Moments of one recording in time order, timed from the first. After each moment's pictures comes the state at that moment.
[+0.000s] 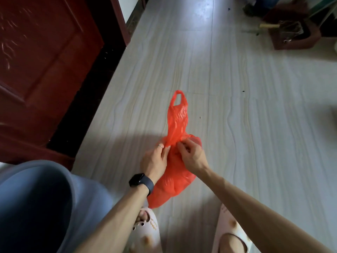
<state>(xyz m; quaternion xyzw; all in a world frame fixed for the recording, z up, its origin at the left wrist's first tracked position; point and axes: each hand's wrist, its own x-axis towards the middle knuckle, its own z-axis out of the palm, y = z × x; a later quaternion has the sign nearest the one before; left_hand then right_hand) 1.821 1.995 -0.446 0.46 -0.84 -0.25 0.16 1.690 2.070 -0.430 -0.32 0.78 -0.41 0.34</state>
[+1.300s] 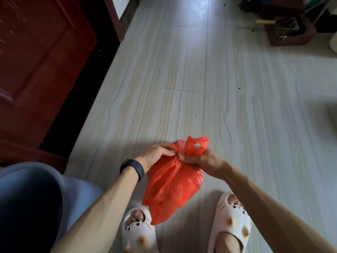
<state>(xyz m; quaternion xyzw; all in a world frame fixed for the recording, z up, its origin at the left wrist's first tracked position) 1.796 1.969 -0.426 0.43 -0.54 -0.72 -0.06 1.639 2.107 -0.414 -0.26 0.55 -0.46 0.65</state>
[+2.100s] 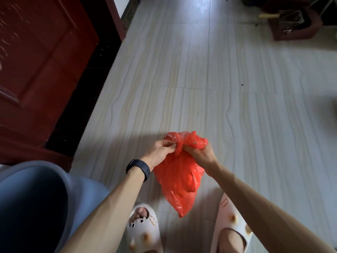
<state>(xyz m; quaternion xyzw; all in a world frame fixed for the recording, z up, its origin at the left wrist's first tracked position) 1.793 1.980 -0.421 0.49 -0.59 -0.64 0.01 1.658 2.090 -0.439 -0.22 0.71 -0.50 0.44</state>
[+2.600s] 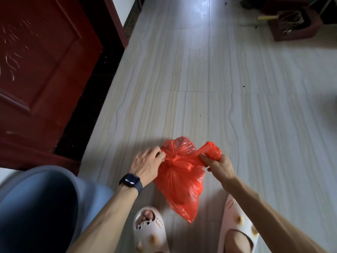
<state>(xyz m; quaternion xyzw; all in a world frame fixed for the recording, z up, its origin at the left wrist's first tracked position) 1.858 1.975 -0.432 0.25 -0.97 -0.02 0.01 1.653 2.137 -0.436 -0.11 0.76 -0.48 0.43</state>
